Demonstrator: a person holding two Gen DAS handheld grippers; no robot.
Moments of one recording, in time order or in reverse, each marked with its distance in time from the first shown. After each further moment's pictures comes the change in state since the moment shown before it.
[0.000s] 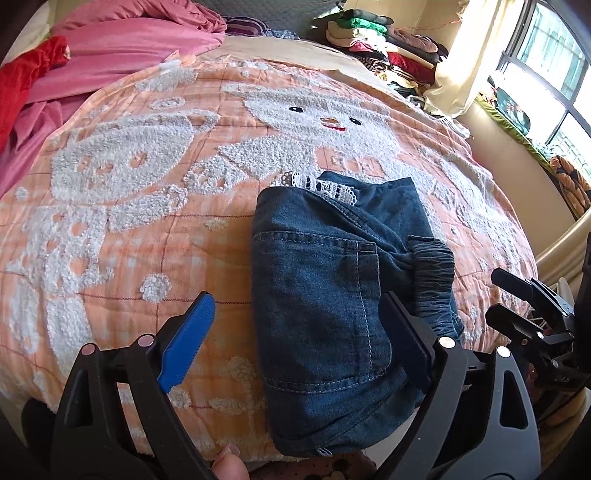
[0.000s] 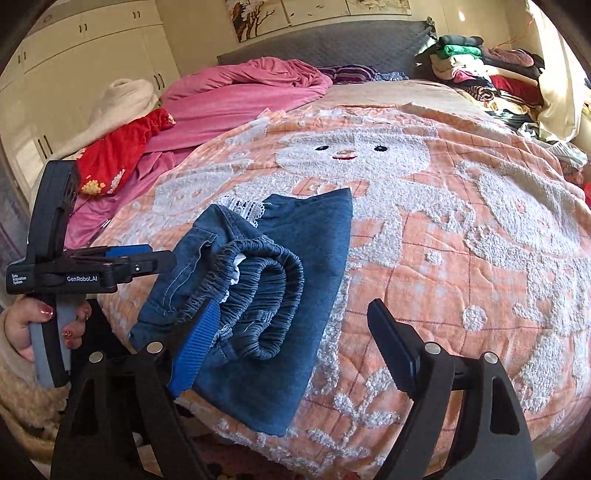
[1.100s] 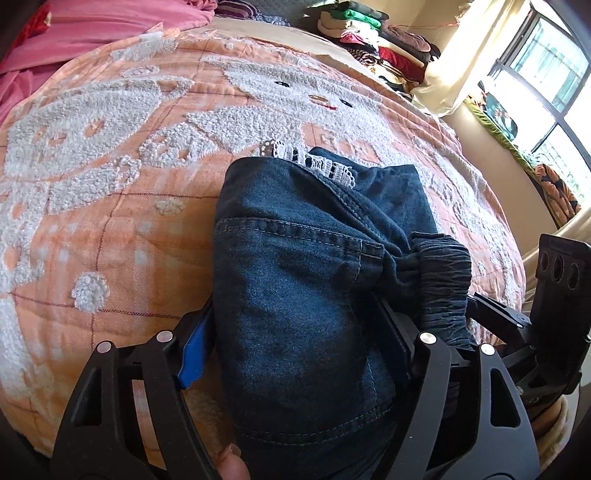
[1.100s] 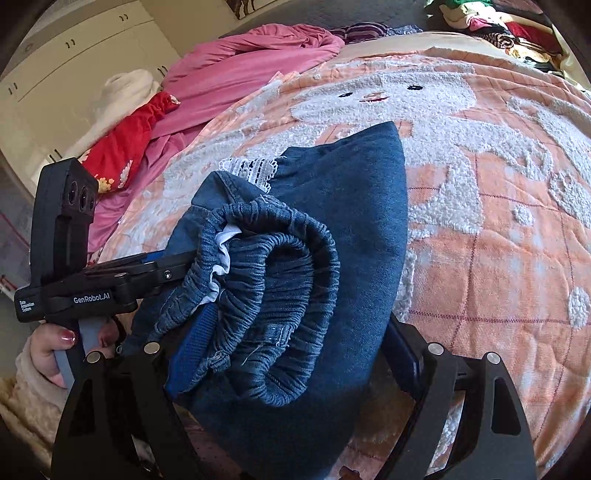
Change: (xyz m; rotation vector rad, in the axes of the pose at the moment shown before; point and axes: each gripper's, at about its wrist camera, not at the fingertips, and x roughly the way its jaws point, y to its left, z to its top) left arm 0.049 0.005 -0.003 -0.047 0.039 -0.125; right arm 0.073 0.000 -0.004 0.098 0.124 0.174
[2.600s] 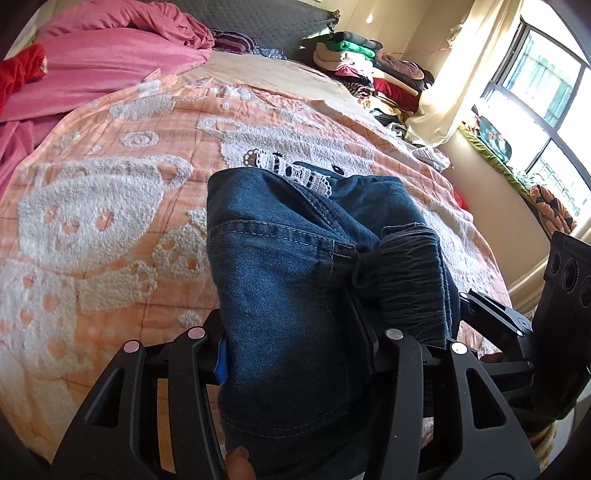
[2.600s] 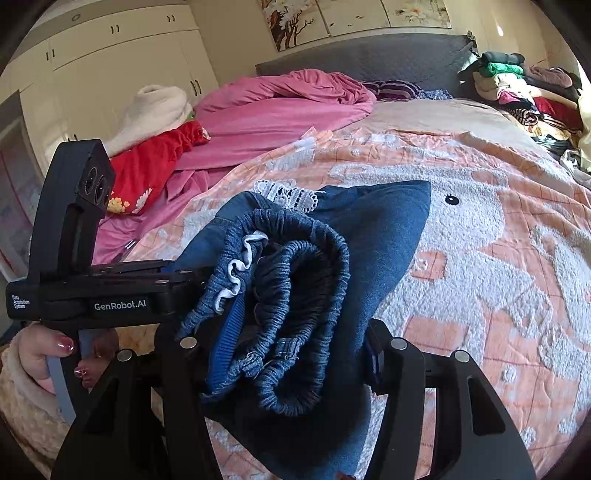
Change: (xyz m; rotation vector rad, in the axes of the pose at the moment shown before) left arm -0.038 -0.008 0.070 0.025 -0.116 0.006; right arm -0.015 0.043 0.073 -0.189 -0.163 -0.022
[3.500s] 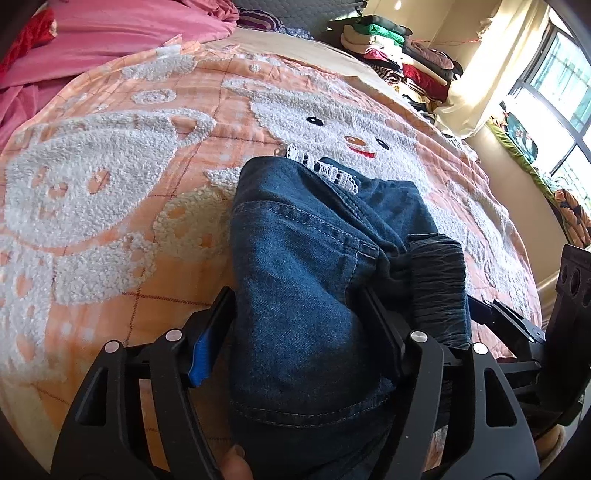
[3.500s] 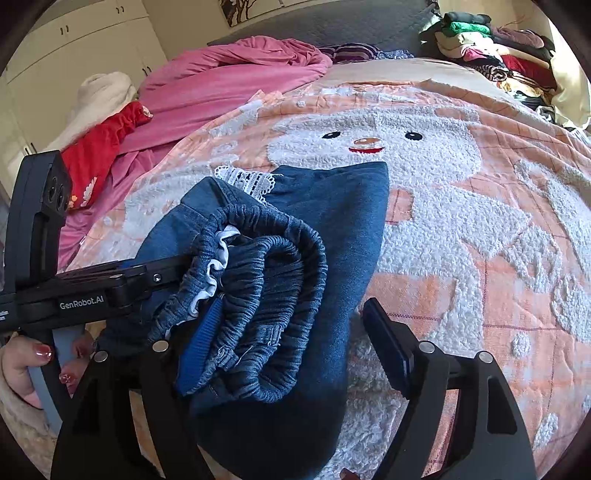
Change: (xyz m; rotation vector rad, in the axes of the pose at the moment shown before) left arm 0.052 0.027 -0.015 -0.056 0.066 0.069; right arm 0.045 -0.039 -0.028 0.116 0.114 -0.123
